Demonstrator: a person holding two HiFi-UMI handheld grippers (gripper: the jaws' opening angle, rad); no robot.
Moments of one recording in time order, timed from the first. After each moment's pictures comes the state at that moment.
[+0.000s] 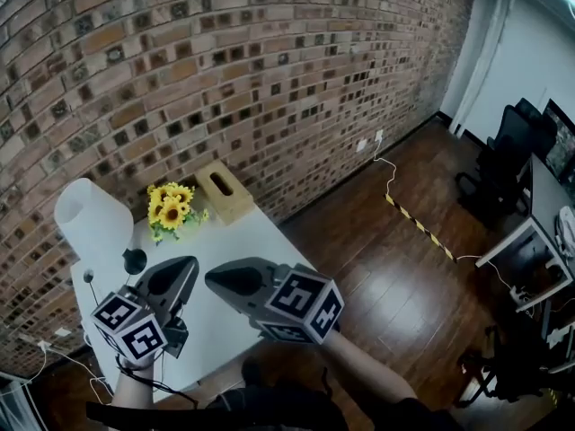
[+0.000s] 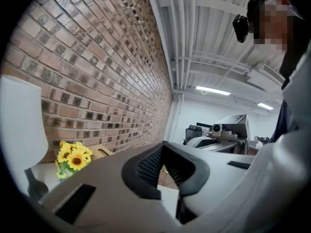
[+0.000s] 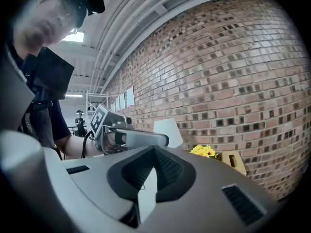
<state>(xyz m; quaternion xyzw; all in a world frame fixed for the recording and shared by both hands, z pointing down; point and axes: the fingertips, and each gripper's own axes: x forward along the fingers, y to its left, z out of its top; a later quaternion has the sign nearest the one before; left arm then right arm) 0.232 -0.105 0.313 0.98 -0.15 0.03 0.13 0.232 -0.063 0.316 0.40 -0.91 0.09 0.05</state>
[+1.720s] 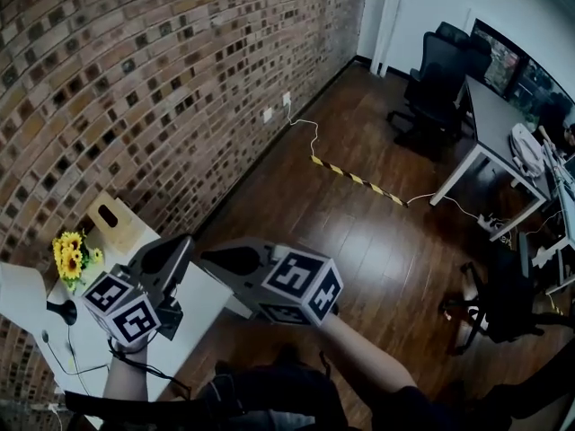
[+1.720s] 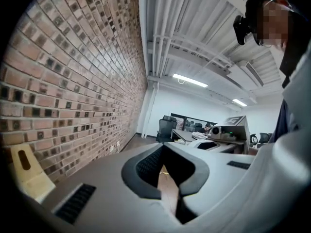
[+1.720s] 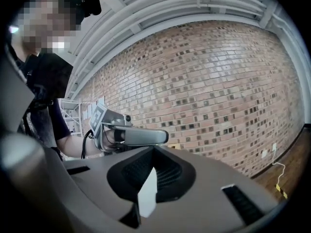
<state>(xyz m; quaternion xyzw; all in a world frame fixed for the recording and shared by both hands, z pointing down) 0.530 -0.004 0.320 0.99 0.02 0.08 0.11 0.515 0.034 0.333 0.55 -0.83 0.11 0.00</state>
